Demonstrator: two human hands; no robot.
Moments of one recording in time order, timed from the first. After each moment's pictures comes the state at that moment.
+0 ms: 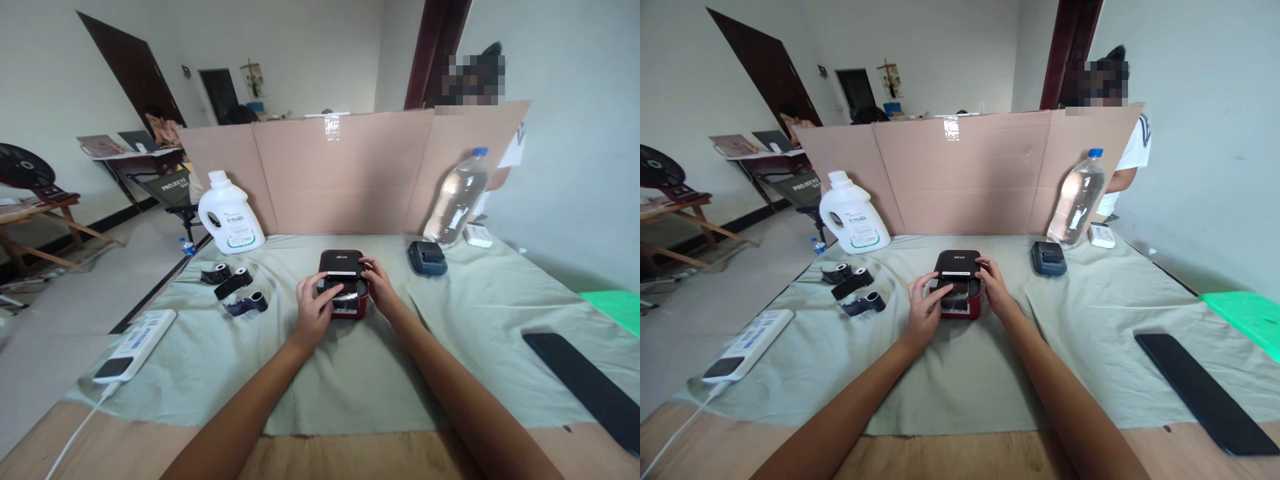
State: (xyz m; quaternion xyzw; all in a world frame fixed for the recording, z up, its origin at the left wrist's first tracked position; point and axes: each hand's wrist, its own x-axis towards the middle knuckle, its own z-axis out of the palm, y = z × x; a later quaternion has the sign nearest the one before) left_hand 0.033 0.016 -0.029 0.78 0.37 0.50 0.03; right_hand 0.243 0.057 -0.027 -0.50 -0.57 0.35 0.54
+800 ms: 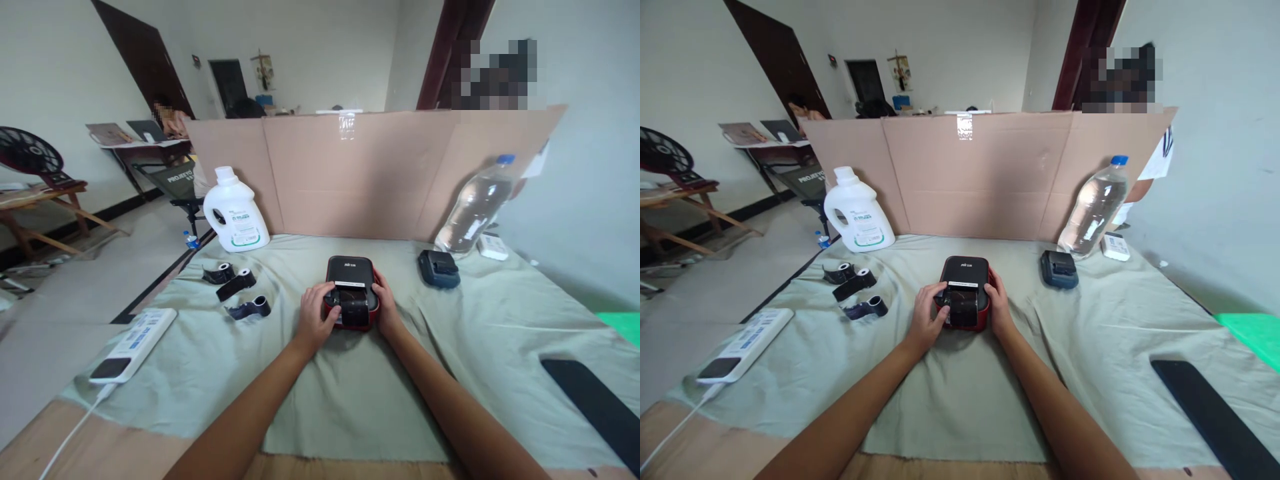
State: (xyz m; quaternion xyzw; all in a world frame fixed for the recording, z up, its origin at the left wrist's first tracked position) left_hand 0.026 0.033 -0.039 0.76 0.38 0.50 0.14; right_hand 0.225 0.047 -0.047 -0.40 -0.44 0.43 0.67
